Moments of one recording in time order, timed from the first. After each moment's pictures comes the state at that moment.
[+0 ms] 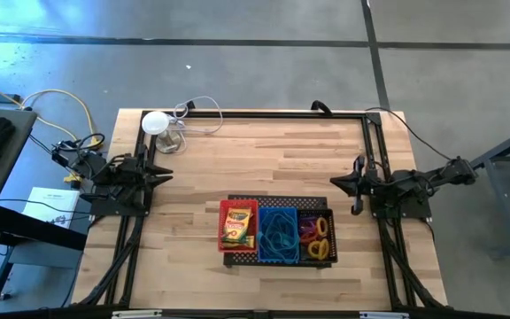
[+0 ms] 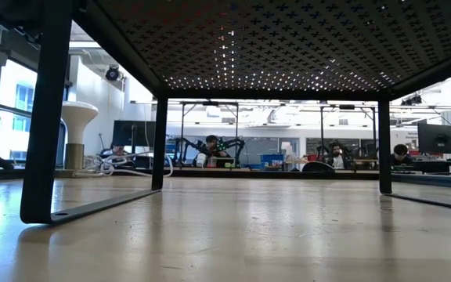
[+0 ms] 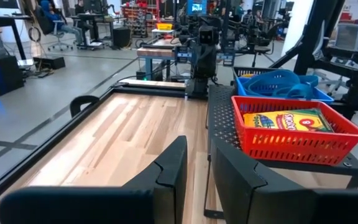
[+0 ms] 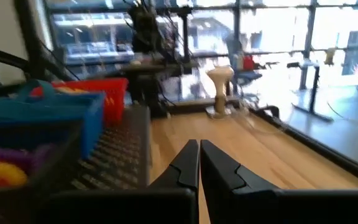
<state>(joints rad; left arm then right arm) -0.53 0.01 0.46 -0.51 -0.64 -0.11 0.30 0.01 0.03 0.05 0.45 0.04</state>
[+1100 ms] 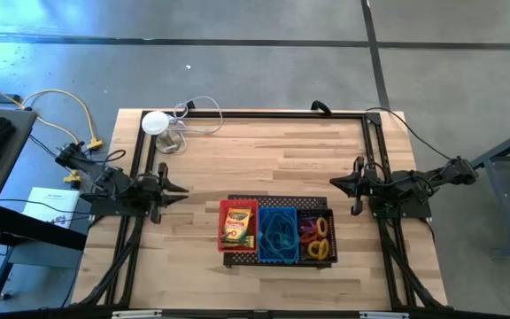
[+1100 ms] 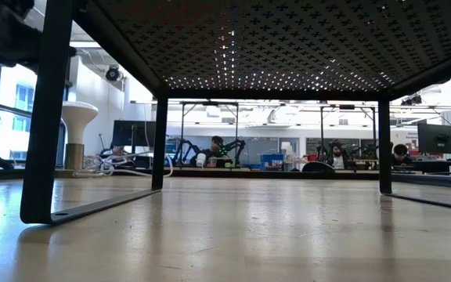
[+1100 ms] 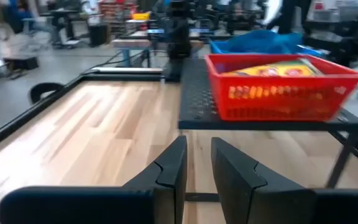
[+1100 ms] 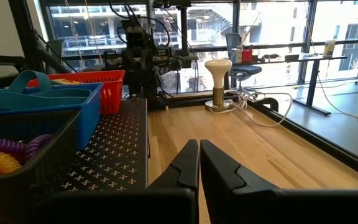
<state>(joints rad) -0.53 0.01 0.17 -0.22 -0.54 -0.07 0.30 0.02 0.04 0.00 0.47 0.06</state>
